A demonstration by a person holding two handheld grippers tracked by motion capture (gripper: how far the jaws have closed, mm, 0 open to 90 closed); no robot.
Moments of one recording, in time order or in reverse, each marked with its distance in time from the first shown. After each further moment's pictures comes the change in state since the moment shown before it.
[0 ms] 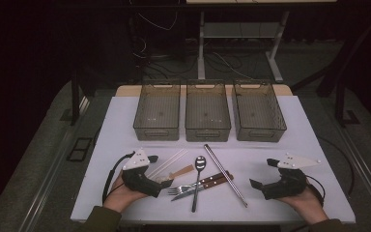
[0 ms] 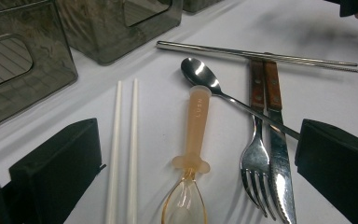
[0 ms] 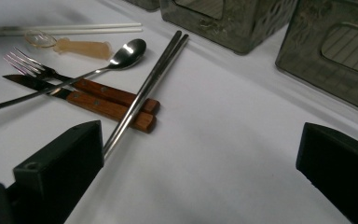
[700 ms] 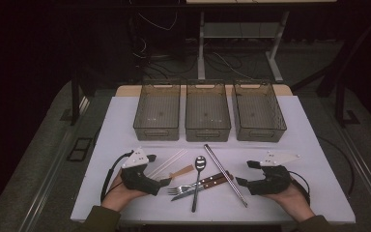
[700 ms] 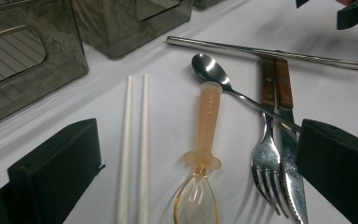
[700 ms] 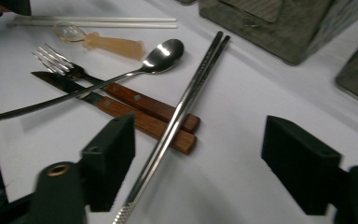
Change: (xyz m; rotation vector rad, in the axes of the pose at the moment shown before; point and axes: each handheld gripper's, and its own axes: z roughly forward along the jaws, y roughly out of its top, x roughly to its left) left arm 0.003 0.000 0.000 0.016 0.022 -0.016; right arm 0.023 0.020 0.027 0.064 0.081 -0.041
